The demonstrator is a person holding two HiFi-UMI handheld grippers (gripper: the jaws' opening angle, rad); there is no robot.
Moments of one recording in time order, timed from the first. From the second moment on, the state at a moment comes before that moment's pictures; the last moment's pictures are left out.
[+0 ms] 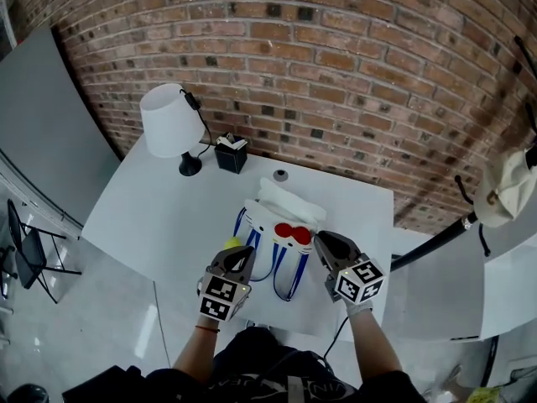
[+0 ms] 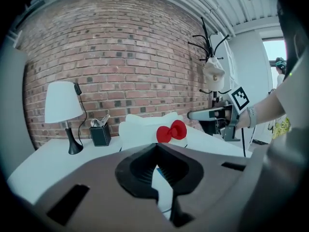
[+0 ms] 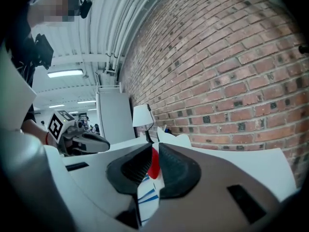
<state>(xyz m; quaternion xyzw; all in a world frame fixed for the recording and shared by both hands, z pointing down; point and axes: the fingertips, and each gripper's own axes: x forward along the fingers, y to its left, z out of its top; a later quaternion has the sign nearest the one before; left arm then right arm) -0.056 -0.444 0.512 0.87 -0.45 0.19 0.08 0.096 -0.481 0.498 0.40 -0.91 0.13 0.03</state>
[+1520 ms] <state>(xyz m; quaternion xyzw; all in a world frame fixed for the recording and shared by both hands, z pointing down) -0.011 -0.304 0.511 0.88 -0.43 0.13 0.14 0.047 -0.293 0.479 0.29 -0.95 0.14 0.00</state>
